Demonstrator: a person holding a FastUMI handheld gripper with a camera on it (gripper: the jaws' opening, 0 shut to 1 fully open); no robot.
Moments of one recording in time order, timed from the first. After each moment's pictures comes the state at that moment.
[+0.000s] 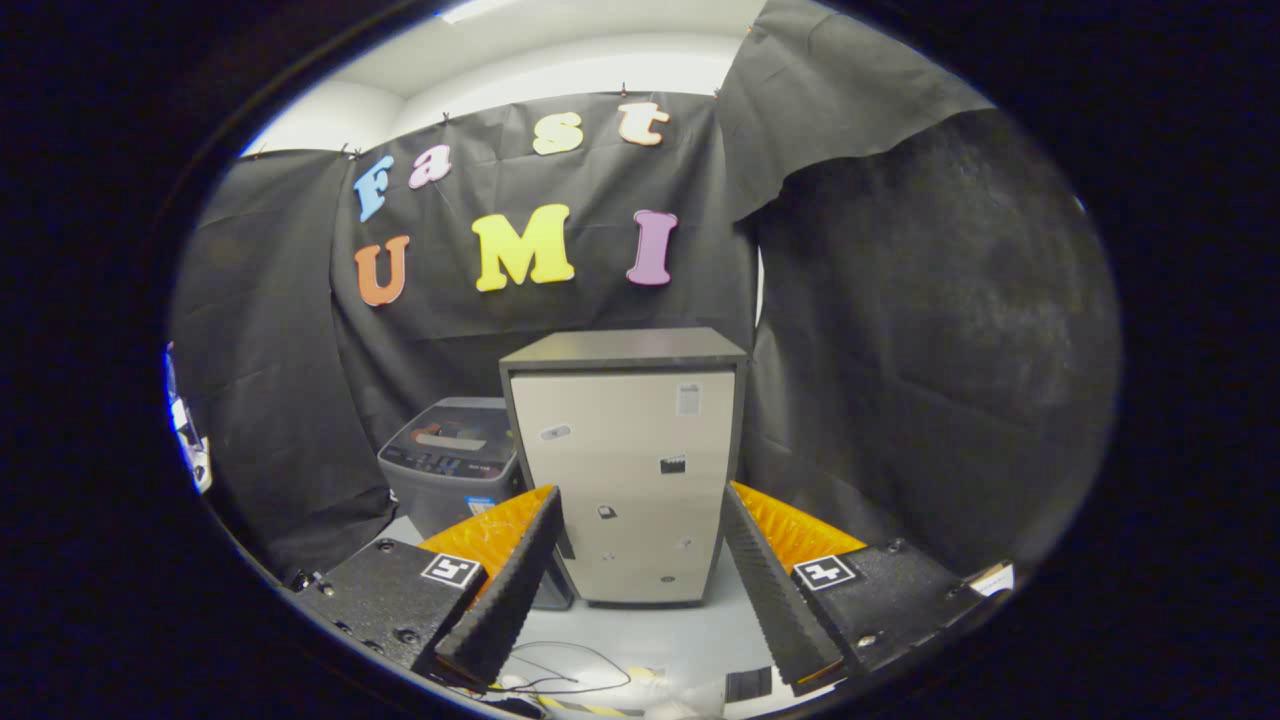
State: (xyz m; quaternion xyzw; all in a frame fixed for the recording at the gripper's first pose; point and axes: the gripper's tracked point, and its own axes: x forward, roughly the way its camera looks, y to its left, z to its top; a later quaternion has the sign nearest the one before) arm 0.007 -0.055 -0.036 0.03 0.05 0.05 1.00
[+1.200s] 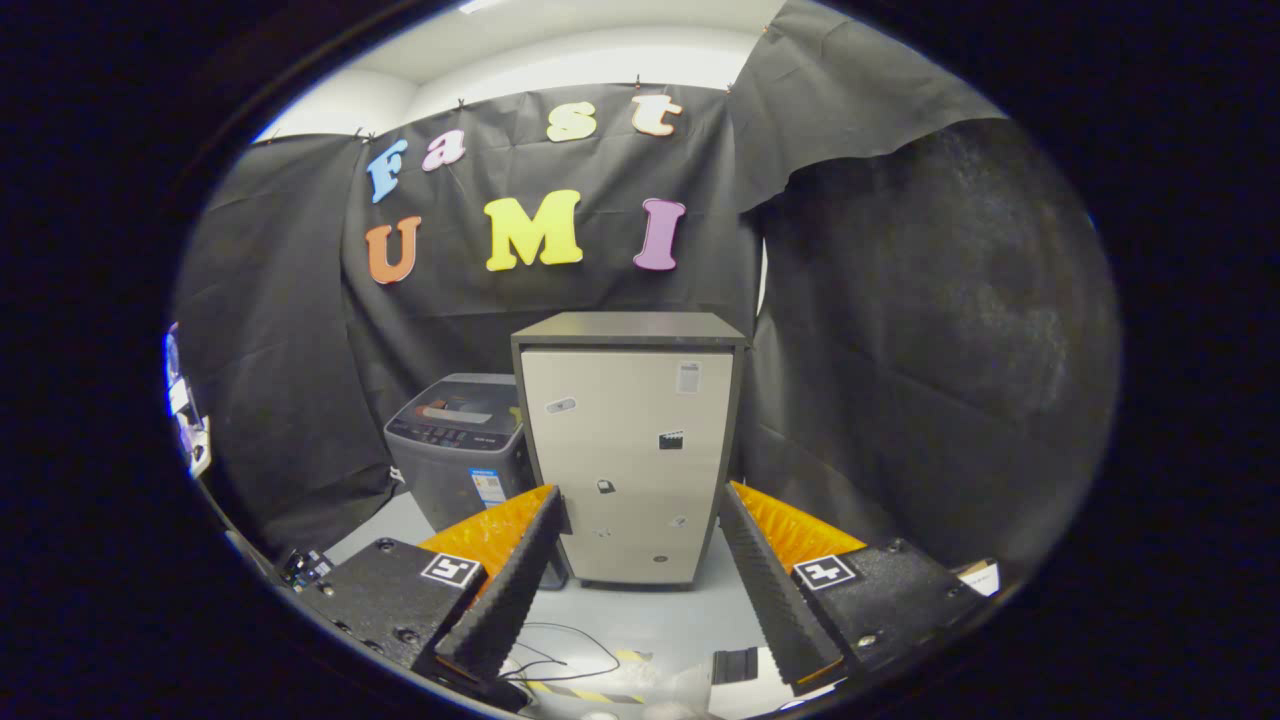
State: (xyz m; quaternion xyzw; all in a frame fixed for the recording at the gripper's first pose) arm -0.027 -0.051 -0.044 0.00 0.06 0.06 1.00
